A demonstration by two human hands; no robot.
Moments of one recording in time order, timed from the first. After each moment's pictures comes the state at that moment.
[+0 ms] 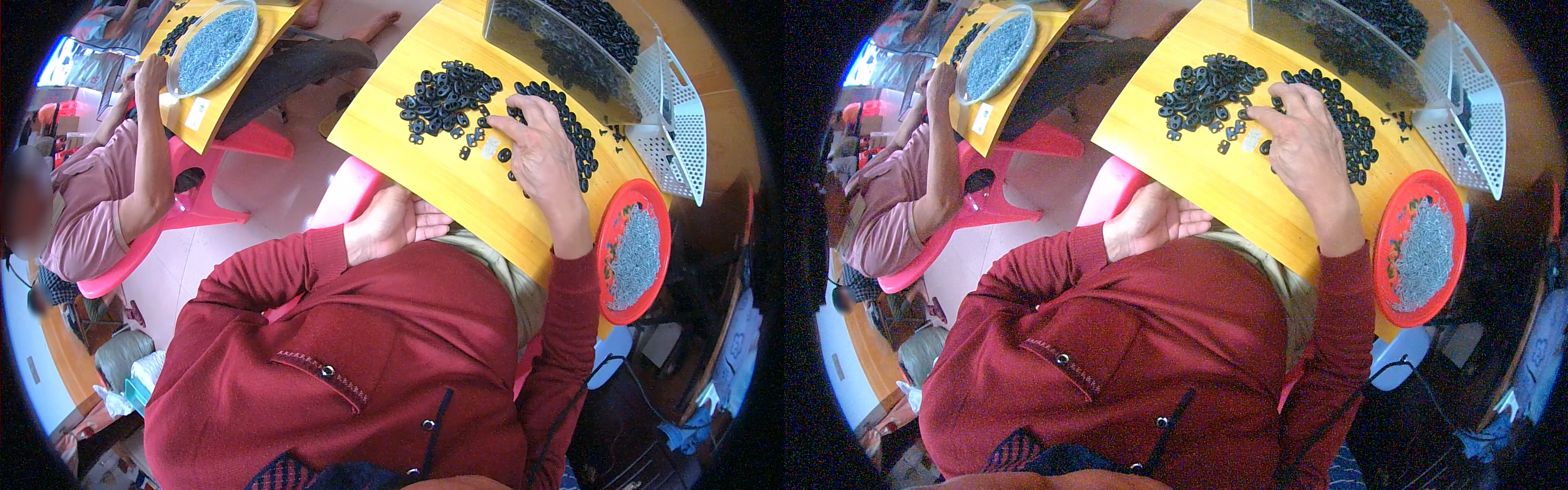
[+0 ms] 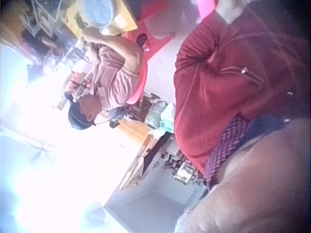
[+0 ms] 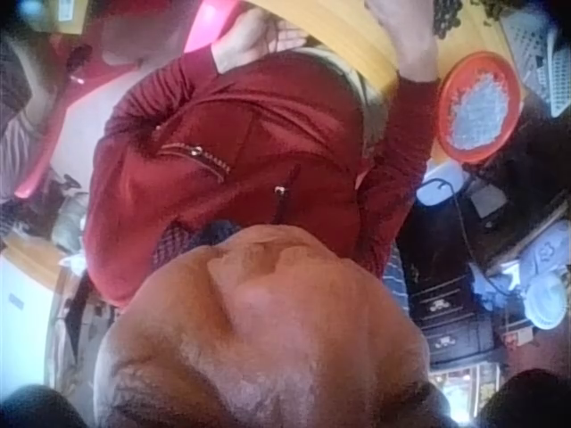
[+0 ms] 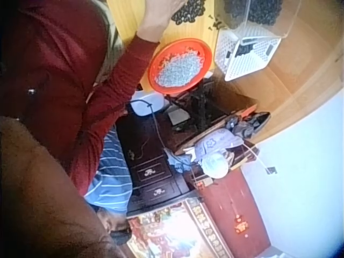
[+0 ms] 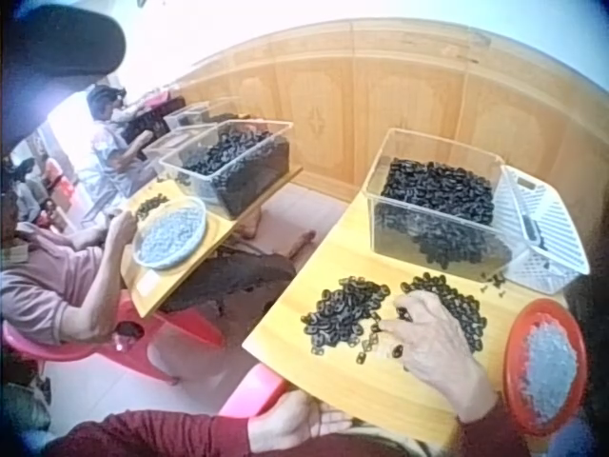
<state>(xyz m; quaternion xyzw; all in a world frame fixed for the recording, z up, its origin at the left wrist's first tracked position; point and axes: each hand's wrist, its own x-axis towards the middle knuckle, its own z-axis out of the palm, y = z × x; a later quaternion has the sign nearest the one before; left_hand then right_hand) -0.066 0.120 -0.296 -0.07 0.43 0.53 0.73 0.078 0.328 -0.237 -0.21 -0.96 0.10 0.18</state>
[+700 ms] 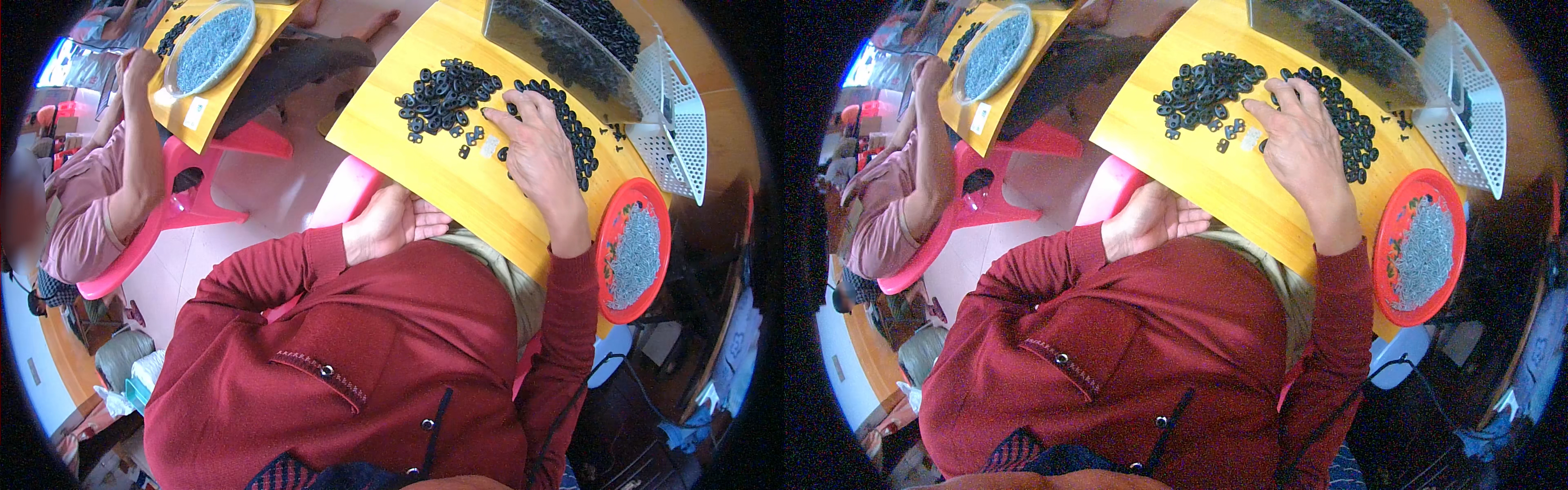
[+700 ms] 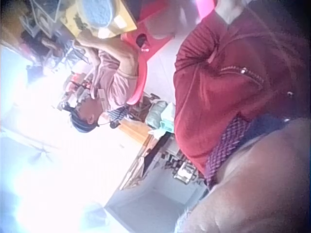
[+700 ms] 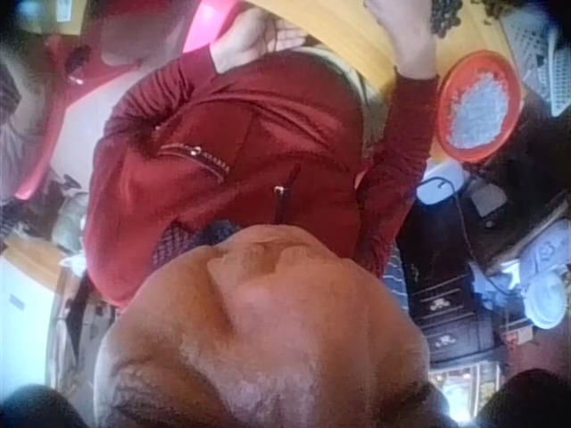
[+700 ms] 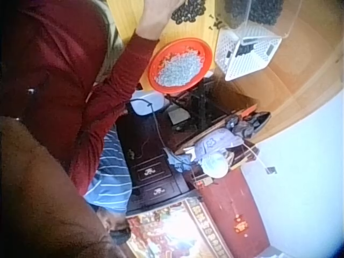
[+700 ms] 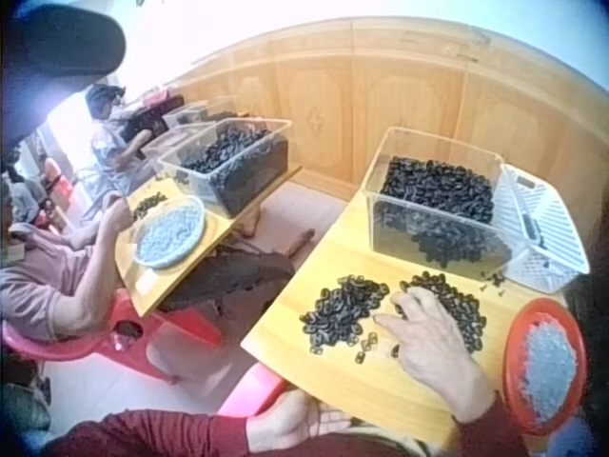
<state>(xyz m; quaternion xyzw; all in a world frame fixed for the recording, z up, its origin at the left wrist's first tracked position) -0.067 0.119 -0.299 -0.06 0.43 0.53 0.73 0.072 0.324 -0.233 -0.21 -0.96 0.05 0.15</state>
